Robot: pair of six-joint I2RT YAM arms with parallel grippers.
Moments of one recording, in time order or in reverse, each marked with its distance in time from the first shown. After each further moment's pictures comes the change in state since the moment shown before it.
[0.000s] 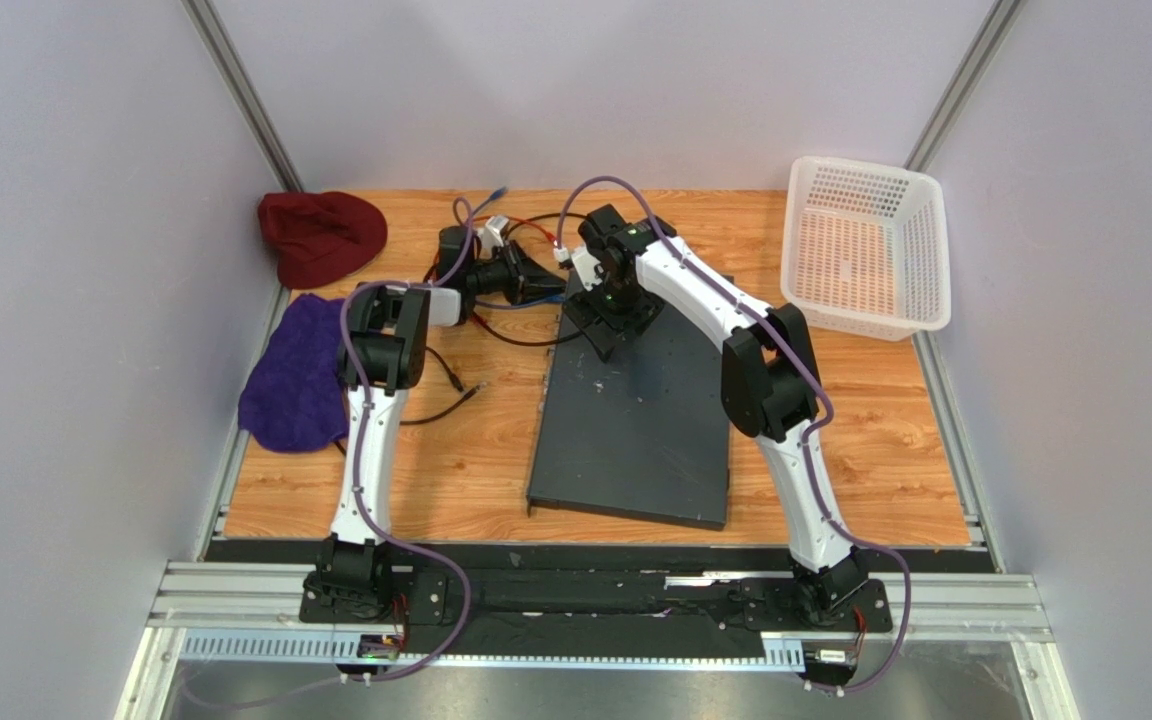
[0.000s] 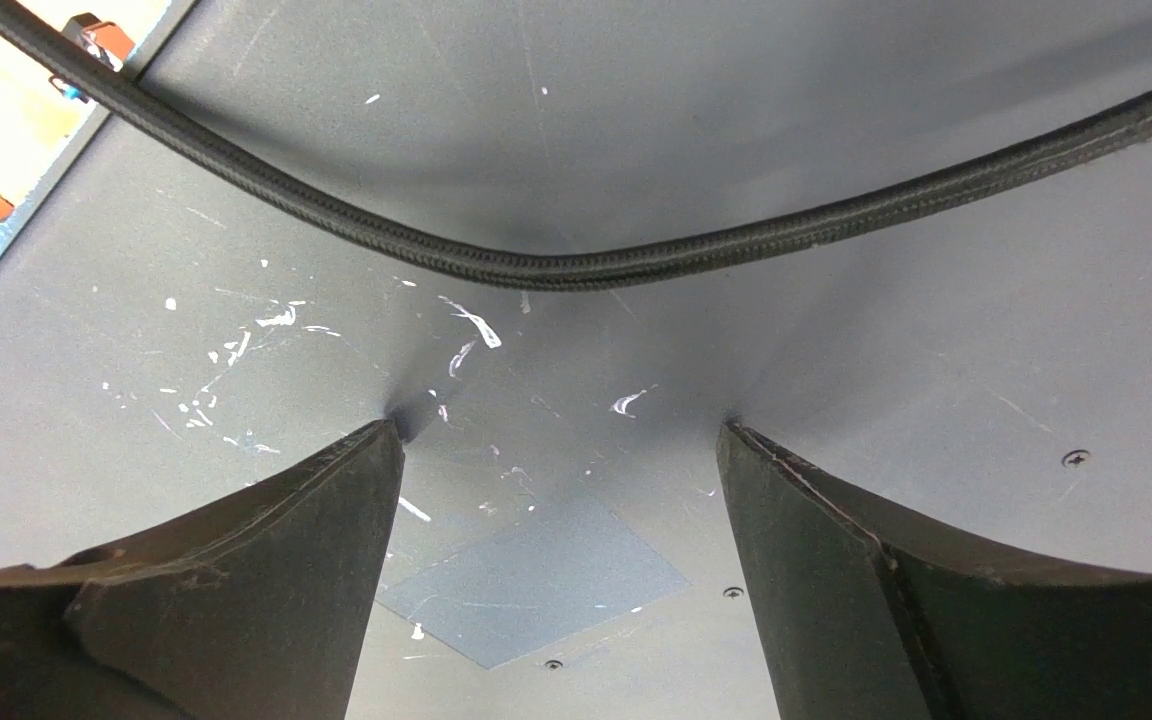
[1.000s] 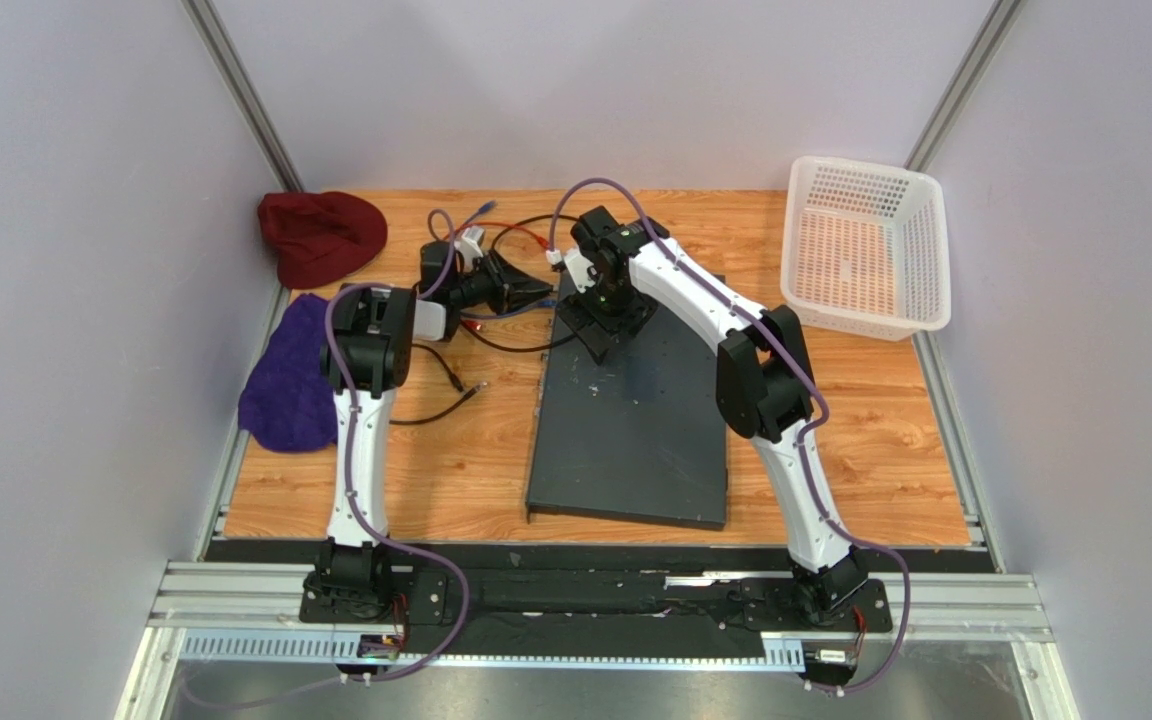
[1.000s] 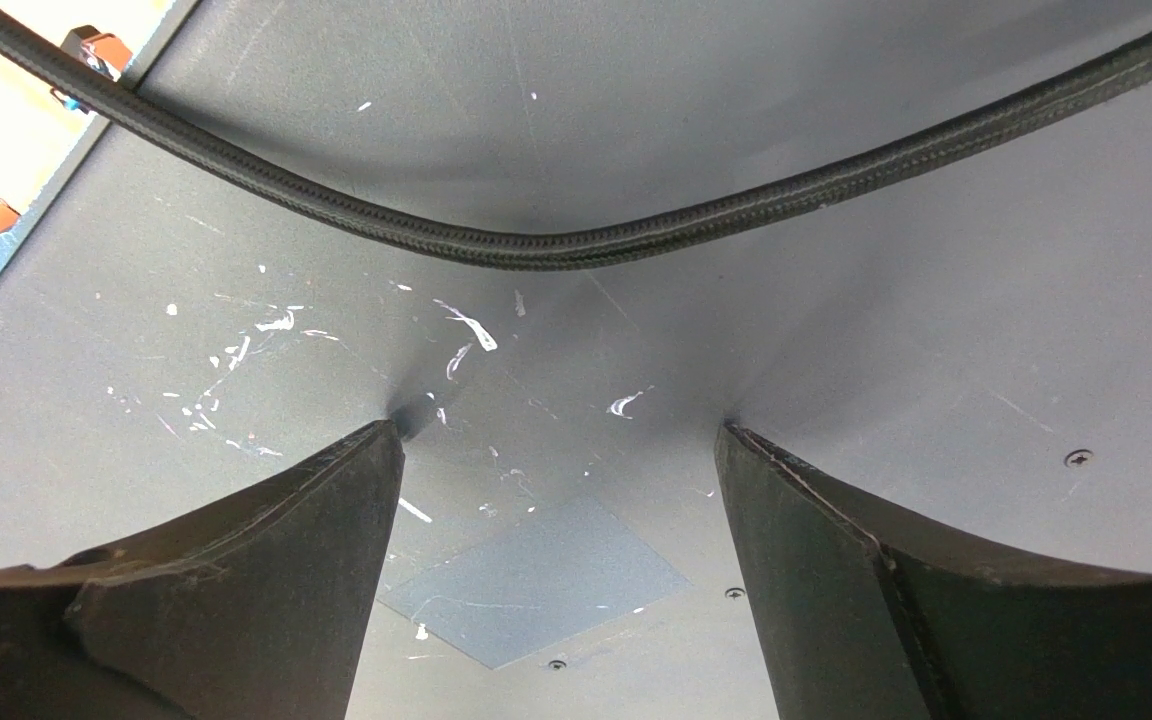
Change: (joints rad) left arm 0.043 -0.103 -0.269 0.254 -0.113 -0.110; right arm 0.011 0.019 0.032 -0.016 -0.009 0.001
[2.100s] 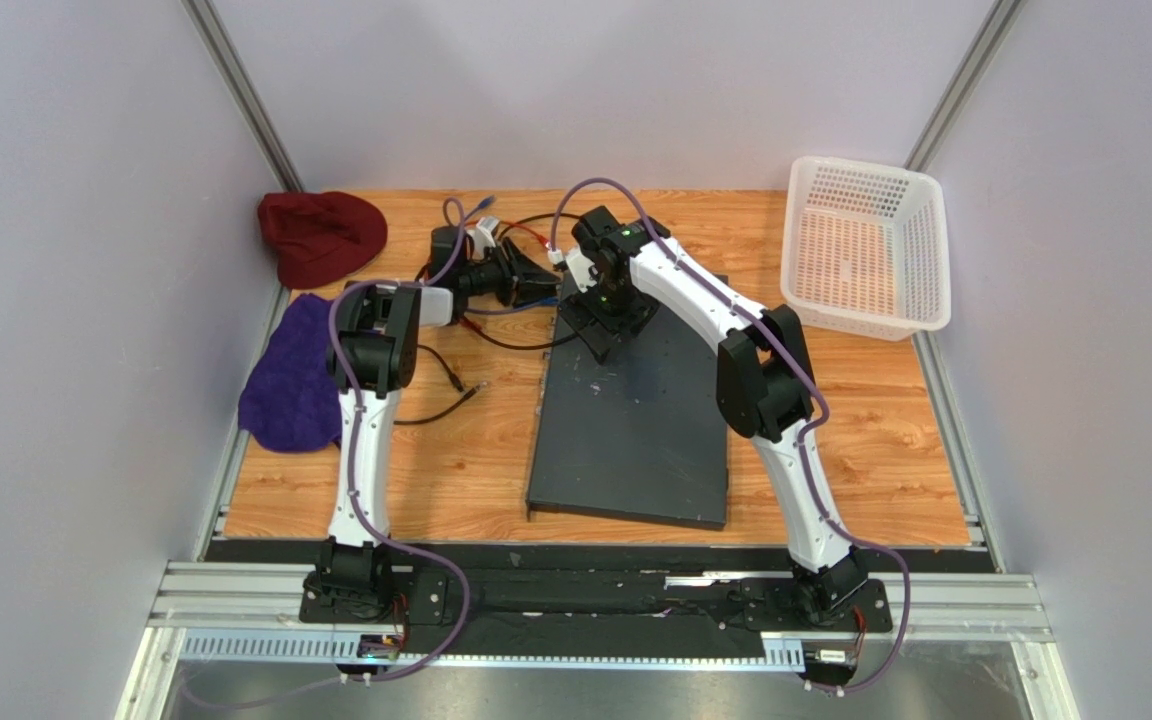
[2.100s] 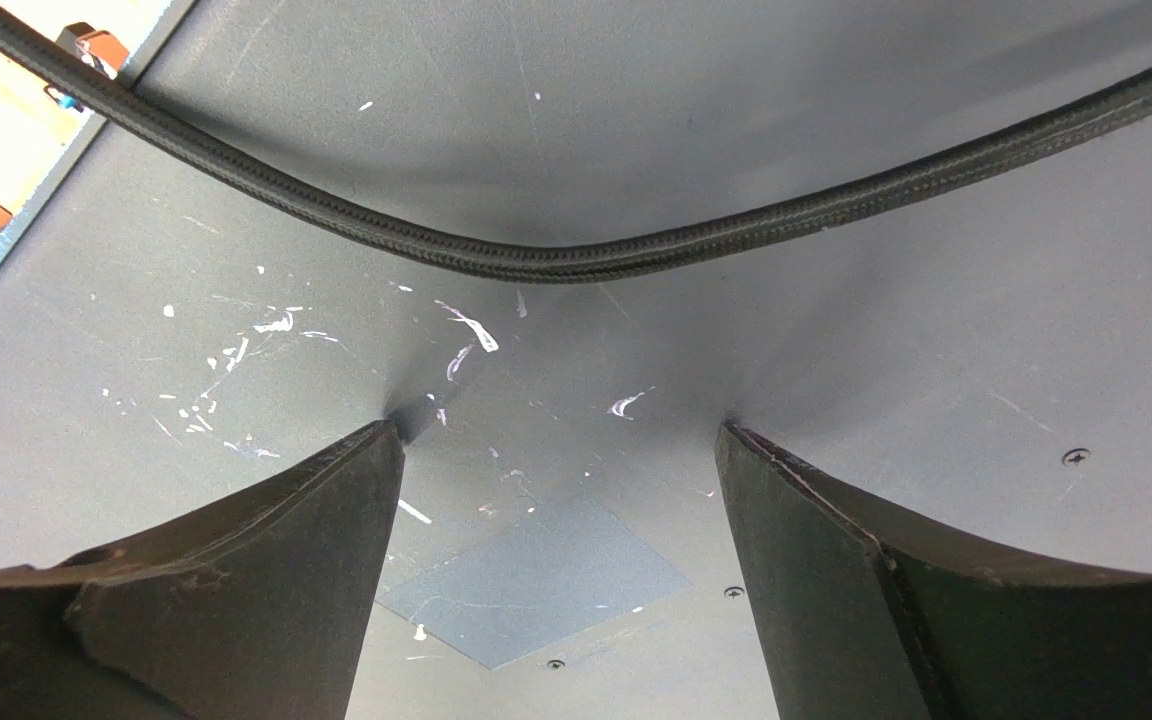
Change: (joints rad) left arm -0.027 0.019 0.153 -0.235 0.066 0.110; right arm 0.000 0.000 0.000 -0.002 0.011 0.000
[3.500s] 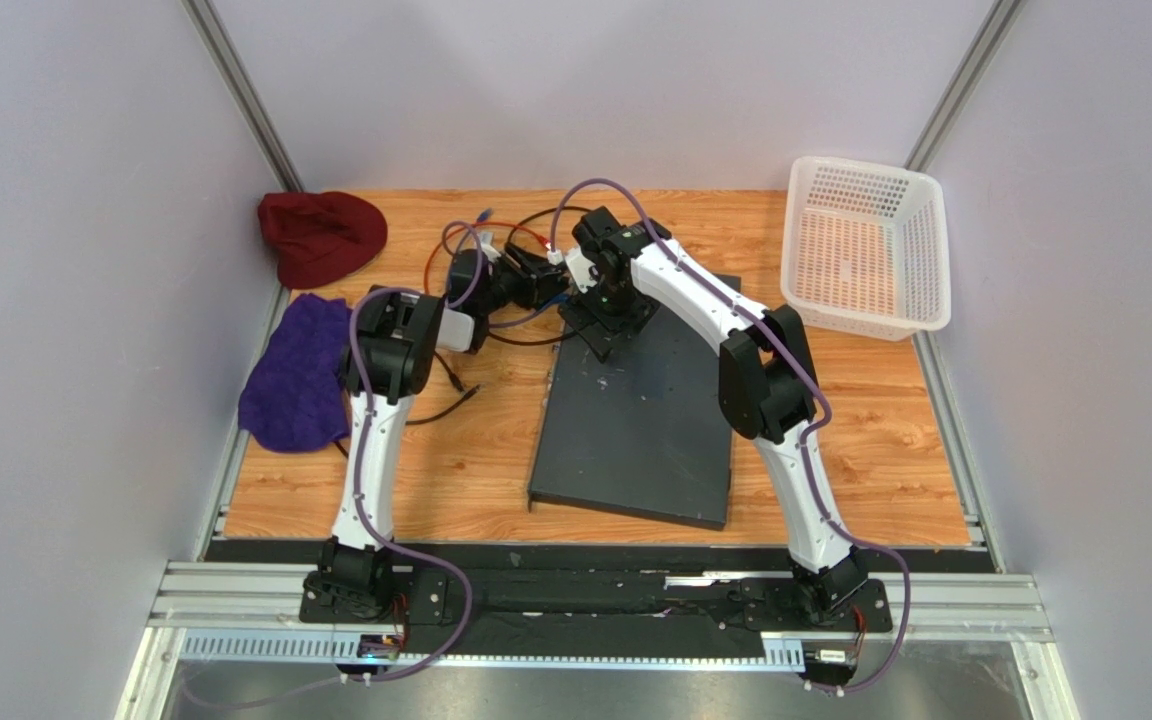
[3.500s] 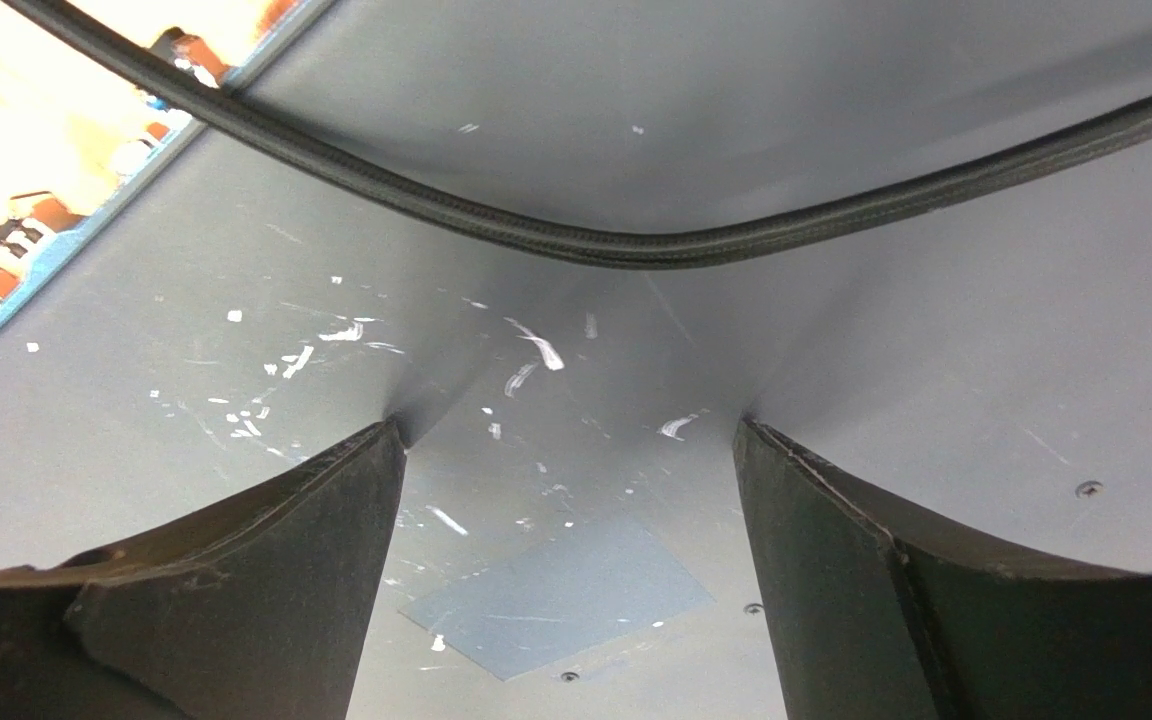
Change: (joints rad) left arm -0.100 -0.040 -0.211 0.376 -0.407 -0.351; right arm 0.010 -0.017 -0.032 0.030 0.014 -0.019
